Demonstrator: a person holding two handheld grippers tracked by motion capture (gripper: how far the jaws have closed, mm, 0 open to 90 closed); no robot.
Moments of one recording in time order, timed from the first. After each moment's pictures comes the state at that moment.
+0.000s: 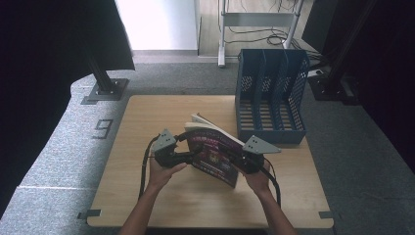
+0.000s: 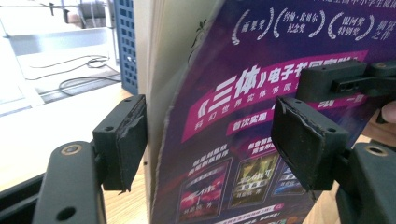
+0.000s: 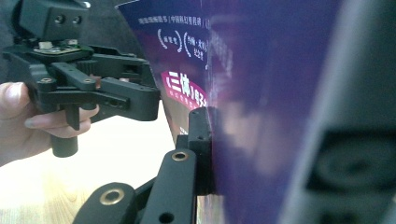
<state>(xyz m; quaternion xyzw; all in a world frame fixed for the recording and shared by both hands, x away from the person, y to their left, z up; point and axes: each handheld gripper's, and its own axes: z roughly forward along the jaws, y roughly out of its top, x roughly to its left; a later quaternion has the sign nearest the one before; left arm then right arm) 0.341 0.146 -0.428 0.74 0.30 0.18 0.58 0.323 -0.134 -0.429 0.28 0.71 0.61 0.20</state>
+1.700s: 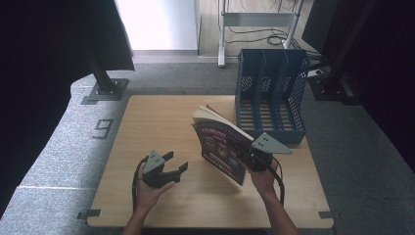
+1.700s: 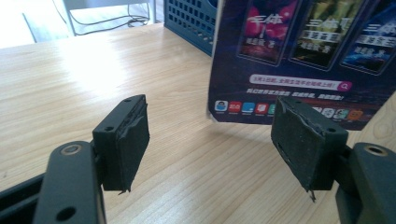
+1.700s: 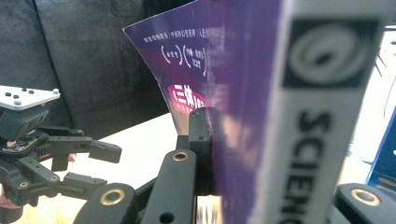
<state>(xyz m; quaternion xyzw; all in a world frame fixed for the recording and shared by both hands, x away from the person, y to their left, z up) 0.302 0.182 -0.478 0.75 0.38 0.20 0.51 0.314 -0.148 -0.407 0.30 0.67 0.63 0.24</state>
